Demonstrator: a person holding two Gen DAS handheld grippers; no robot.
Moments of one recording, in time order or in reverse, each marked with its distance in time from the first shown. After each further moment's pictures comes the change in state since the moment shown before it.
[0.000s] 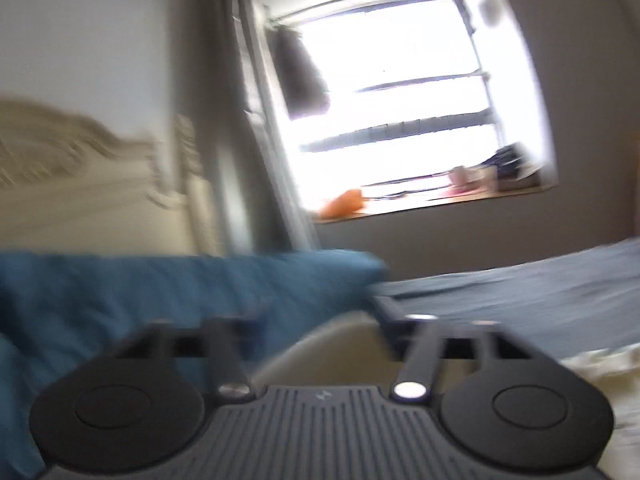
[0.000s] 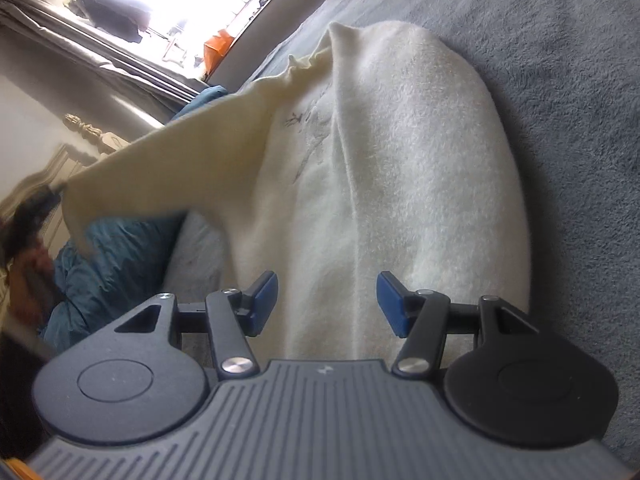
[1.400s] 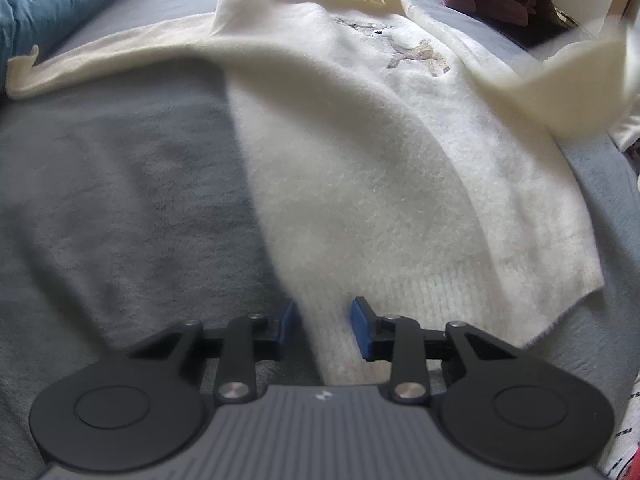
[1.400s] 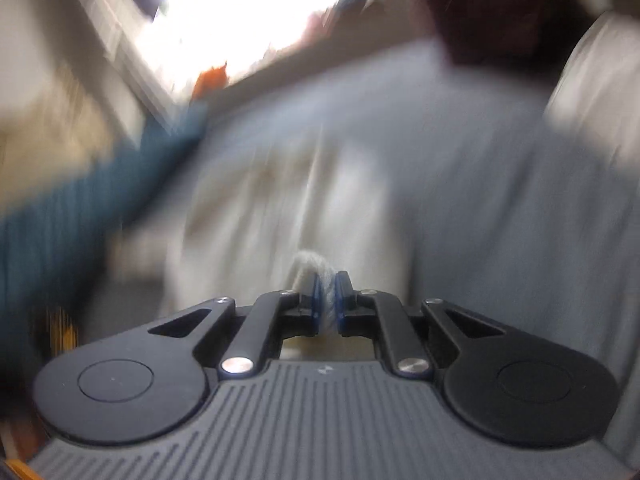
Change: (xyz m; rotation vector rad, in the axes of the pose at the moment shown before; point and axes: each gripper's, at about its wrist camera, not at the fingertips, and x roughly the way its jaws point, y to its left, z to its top) left arm -0.151 -0.098 -0.246 0.114 0.750 -0.708; right arm -0.119 0.044 0.103 -0.318 -0.265 -0.213
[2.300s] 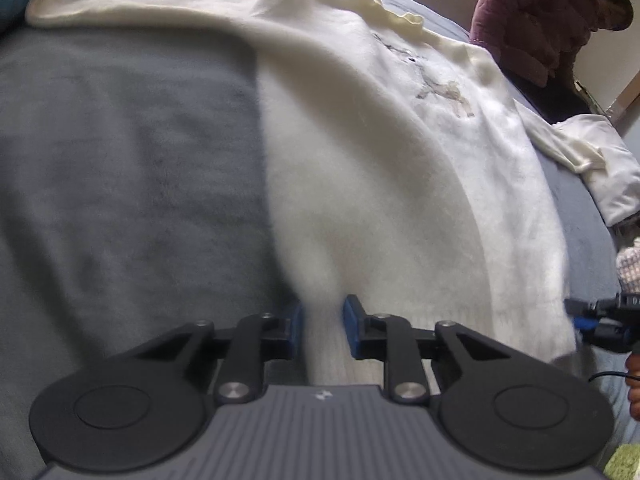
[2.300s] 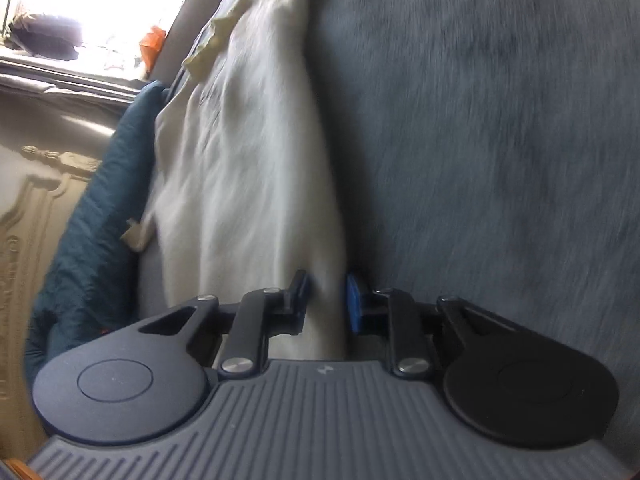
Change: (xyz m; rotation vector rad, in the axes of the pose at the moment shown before) left arm 0.015 0.028 -0.003 -0.208 -0.038 -0.123; right arm 0.065 -0.059 -0.183 0.524 0.450 0.160
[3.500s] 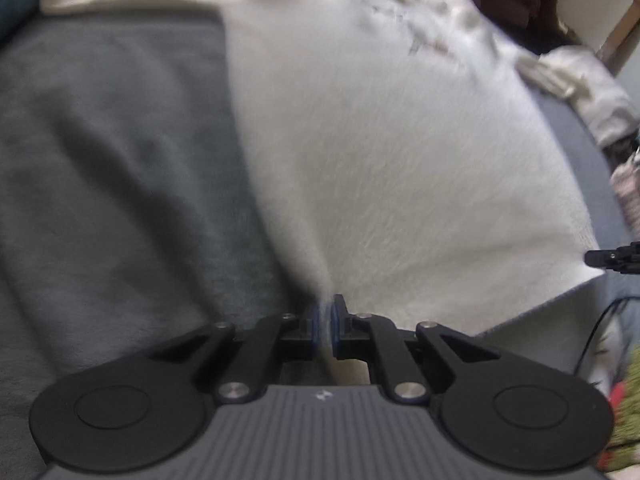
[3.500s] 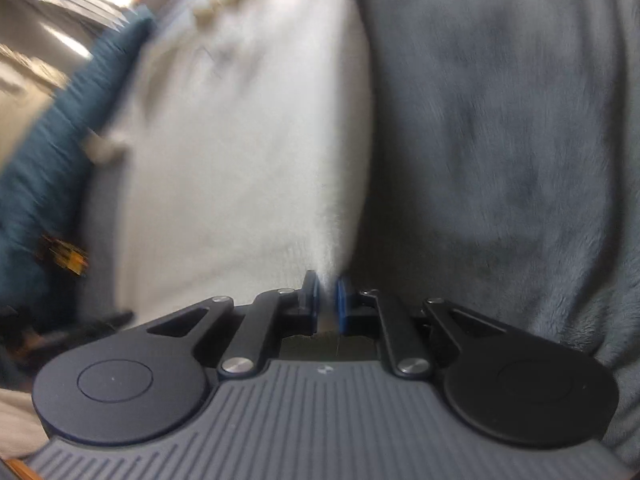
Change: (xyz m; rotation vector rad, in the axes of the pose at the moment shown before) left arm -0.046 0.009 -0.043 0.106 0.123 0.028; right arm -0.068 0.040 -0.048 -0.247 0.066 -0.286
